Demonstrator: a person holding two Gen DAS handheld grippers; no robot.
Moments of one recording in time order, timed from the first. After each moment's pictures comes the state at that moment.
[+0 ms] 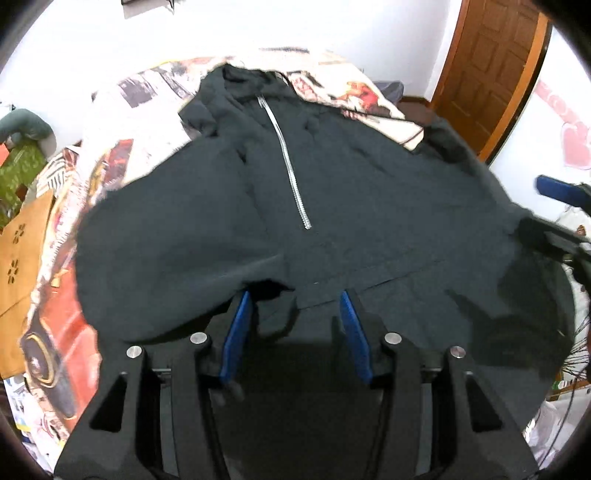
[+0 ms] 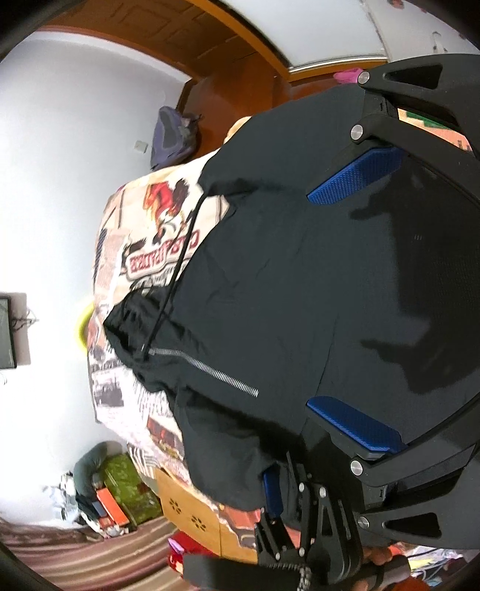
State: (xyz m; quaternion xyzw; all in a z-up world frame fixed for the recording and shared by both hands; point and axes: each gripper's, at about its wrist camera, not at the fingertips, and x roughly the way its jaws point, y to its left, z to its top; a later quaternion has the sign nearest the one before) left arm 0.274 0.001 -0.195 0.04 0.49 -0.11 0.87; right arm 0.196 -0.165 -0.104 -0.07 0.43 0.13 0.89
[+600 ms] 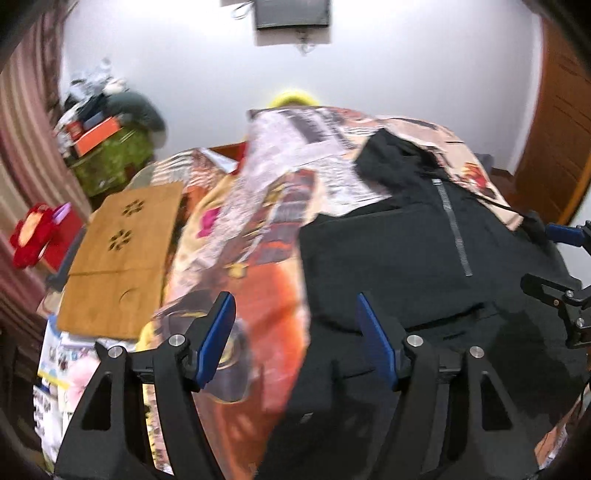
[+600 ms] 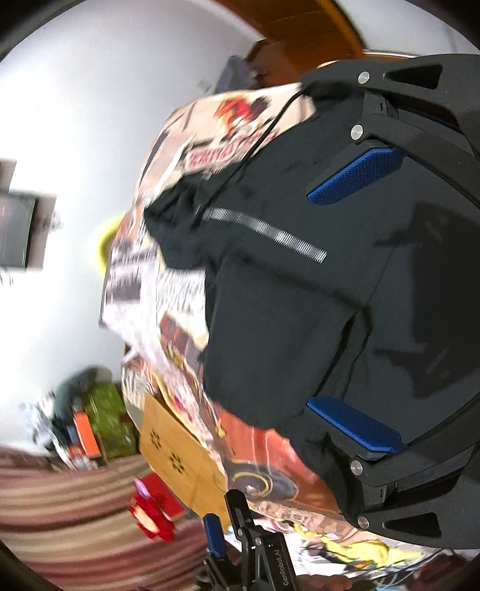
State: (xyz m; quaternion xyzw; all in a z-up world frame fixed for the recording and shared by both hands) left arm 0.221 0.185 -0.136 -0.01 0.40 0.07 0.91; right arm 0.207 -0.012 -0.091 -0.14 0.39 0.24 0.88
